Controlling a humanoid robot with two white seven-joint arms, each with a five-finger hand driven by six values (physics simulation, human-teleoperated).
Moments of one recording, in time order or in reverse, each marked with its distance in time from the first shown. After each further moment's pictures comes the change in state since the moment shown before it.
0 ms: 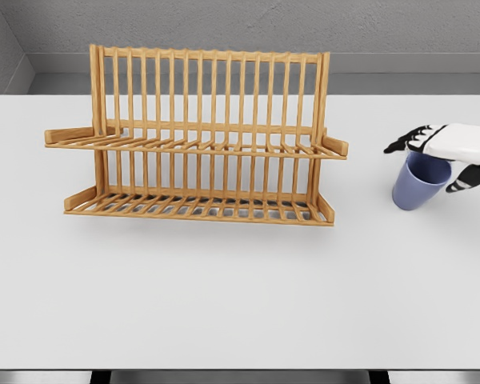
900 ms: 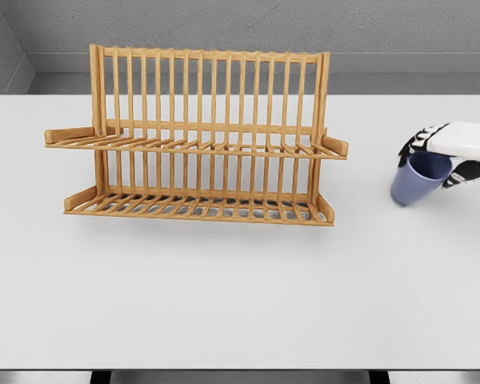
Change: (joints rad) left arm 0.000 0.000 0.000 0.000 0.000 0.000 0.000; right arm -0.028 0.012 0.015 0.047 0.001 0.000 0.000
